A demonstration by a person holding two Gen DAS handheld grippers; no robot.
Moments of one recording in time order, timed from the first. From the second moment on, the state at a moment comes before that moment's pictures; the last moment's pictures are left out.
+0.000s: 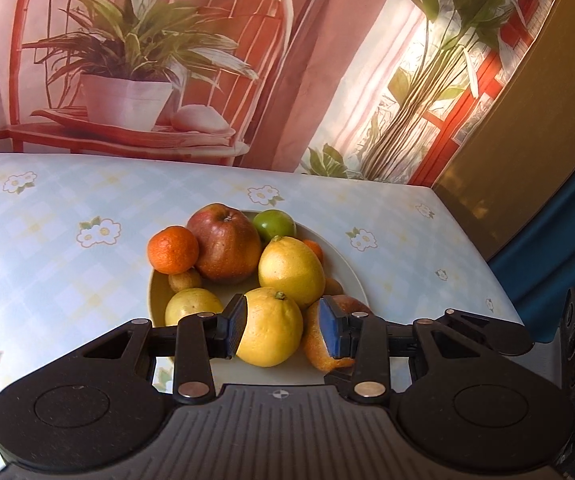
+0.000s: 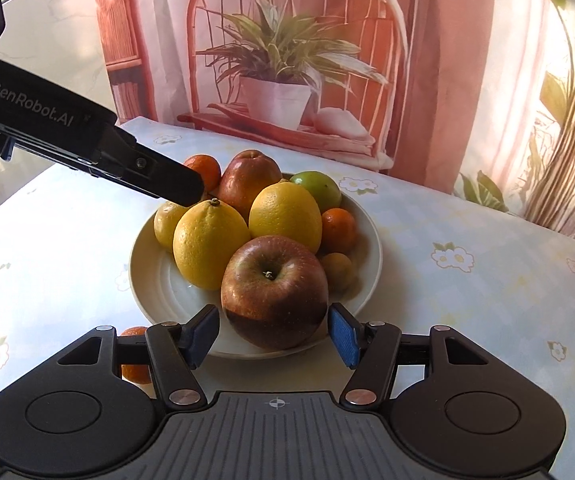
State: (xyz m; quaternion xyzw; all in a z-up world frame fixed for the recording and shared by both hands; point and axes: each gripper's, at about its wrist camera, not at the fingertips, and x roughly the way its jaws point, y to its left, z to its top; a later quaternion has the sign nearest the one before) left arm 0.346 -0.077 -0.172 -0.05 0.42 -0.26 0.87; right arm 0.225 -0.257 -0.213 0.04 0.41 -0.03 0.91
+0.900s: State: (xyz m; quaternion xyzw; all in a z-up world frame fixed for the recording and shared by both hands) left arm 0.267 -0.022 -0.183 0.01 0.39 -0.18 0.90; right arm 0.169 -0.189 -0.202 0.12 0.40 -0.04 0.91
